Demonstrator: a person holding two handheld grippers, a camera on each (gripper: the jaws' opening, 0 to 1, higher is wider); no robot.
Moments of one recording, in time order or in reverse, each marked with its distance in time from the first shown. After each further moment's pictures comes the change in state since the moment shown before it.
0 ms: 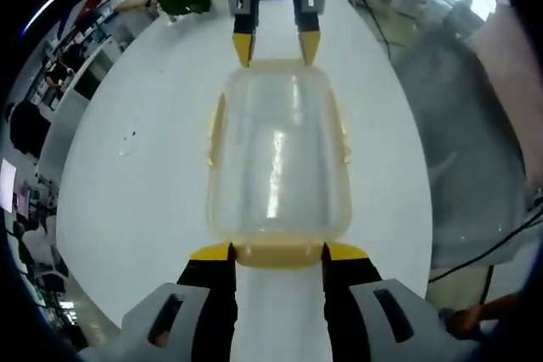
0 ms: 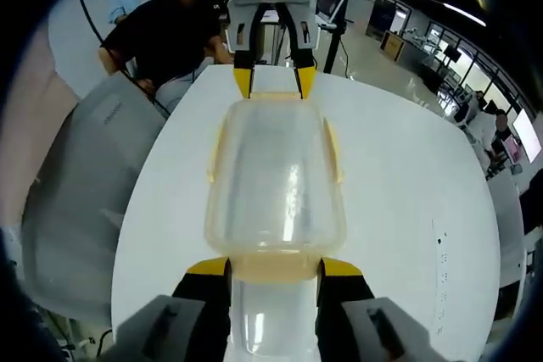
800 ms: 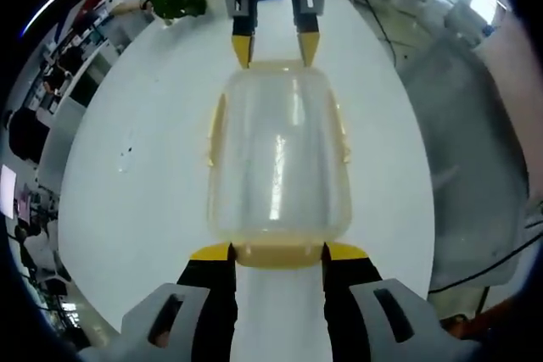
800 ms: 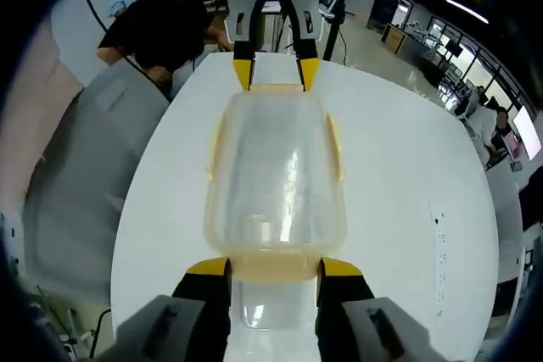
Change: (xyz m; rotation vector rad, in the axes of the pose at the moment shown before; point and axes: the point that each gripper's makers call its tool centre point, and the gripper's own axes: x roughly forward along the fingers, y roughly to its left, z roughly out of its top) left arm 0.013 0.002 0.037 0.006 0.001 0.006; right arm -0.019 -0.002 -0.037 -0.001 0.048 -0.002
